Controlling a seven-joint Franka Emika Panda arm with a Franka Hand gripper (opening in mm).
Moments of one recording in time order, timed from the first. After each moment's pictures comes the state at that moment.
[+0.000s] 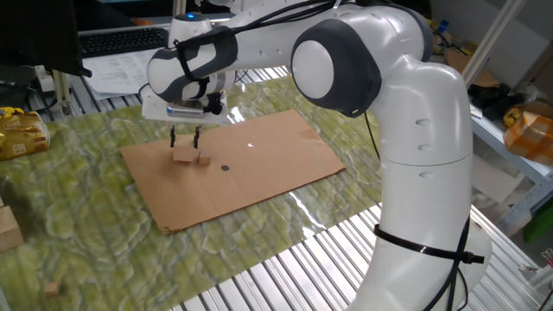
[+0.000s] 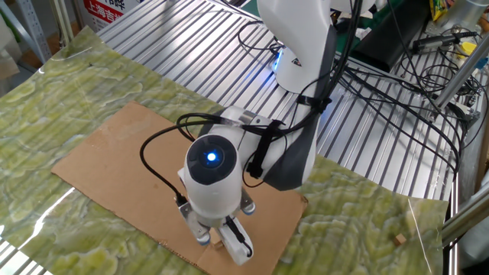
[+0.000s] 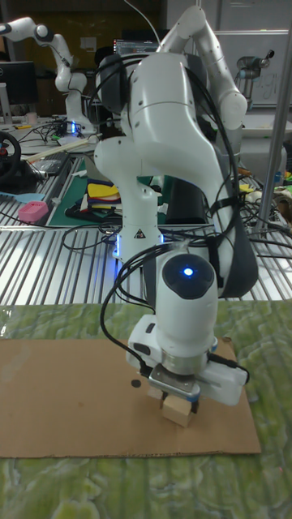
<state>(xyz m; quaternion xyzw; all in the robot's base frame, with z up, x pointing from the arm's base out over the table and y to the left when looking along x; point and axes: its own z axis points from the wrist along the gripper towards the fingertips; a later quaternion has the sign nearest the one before) 0.618 0.079 0.101 -0.21 -0.97 0.00 0.06</state>
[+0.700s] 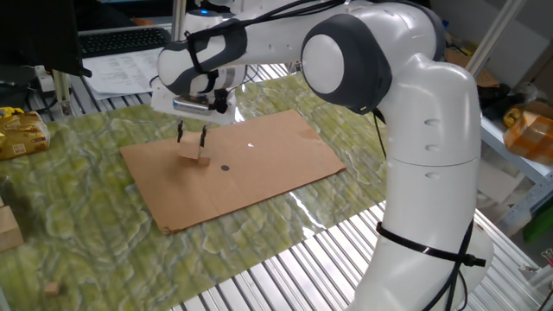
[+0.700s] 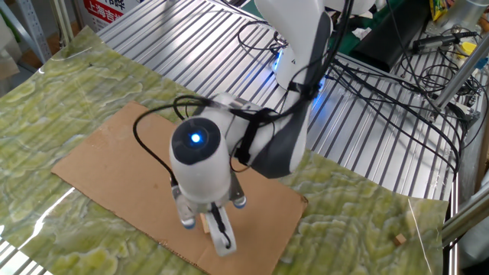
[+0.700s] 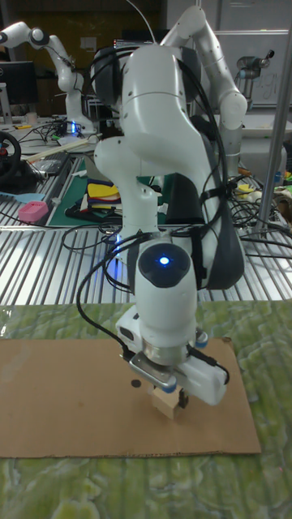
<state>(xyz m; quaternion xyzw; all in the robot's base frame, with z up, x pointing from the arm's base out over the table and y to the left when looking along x) 0.611 0.056 0.114 -0.33 -0.94 -0.01 0.07</state>
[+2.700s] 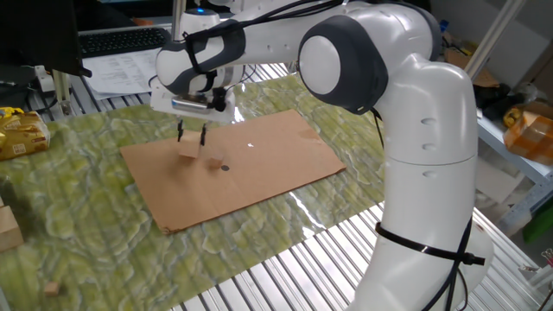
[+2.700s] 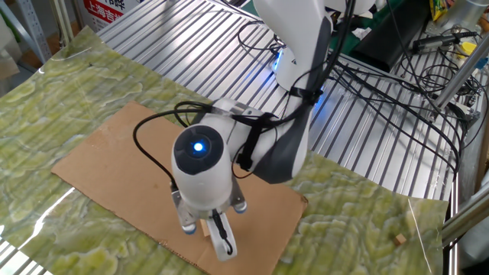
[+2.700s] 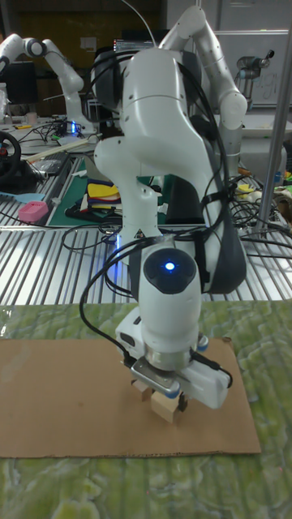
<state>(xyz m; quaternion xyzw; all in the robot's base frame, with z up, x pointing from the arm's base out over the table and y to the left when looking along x) 0.618 0.059 0.111 -0.30 -0.95 0.00 0.07</state>
